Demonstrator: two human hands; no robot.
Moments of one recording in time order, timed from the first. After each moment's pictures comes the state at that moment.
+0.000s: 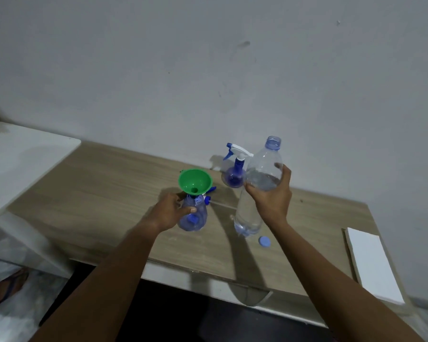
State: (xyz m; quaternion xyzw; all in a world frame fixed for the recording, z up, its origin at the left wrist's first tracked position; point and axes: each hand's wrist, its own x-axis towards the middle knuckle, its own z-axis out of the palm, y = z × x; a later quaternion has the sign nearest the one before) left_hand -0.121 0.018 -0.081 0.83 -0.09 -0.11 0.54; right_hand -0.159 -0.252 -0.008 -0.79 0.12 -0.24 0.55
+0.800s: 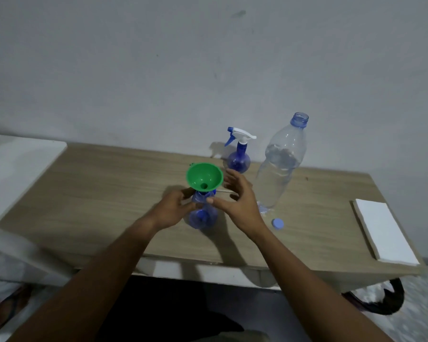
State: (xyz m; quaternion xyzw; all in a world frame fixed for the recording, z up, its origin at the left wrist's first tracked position) left_hand -0.118 0.043 -0.076 0.82 -0.21 -0.18 0.50; right_hand -0.176 -0.164 -0.062 -0.76 0.01 -0.10 0.64
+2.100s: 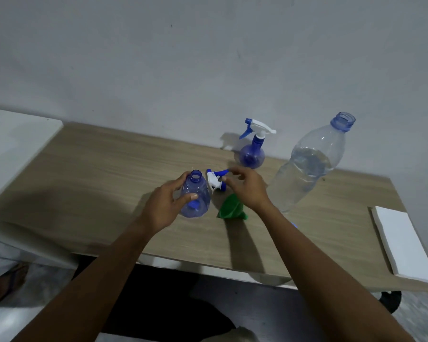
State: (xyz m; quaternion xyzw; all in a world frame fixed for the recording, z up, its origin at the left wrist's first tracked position) left_hand -0.097 0.069 -0.104 0.84 -0.13 -0.06 0.52; right_hand -0.087 -0.172 -0.082 -0.90 0.09 0.00 0.43
